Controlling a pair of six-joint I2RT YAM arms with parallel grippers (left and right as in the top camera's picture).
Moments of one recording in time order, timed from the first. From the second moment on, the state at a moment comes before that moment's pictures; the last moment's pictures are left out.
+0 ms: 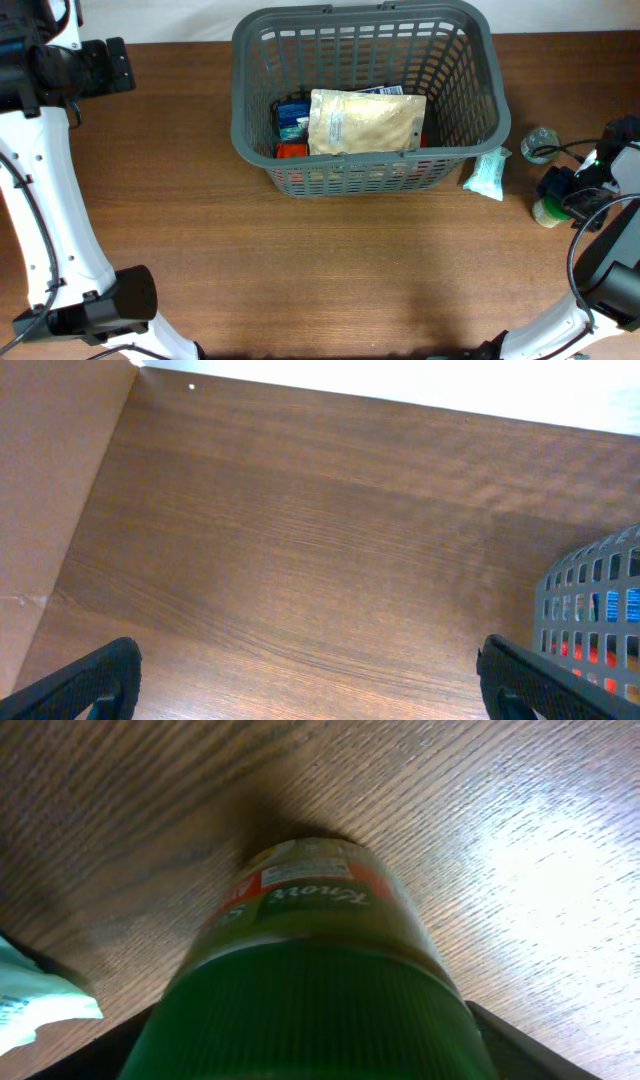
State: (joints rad) left arm 0.20 1.87 2.41 -1.43 -0.09 0.02; right arm -0.56 1.96 1.40 -1.03 -0.01 0.15
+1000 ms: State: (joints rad) left arm 0.20 1.87 2.41 -1.43 -0.09 0.02; right arm -0.56 1.87 1.49 -1.17 -0.05 0.18
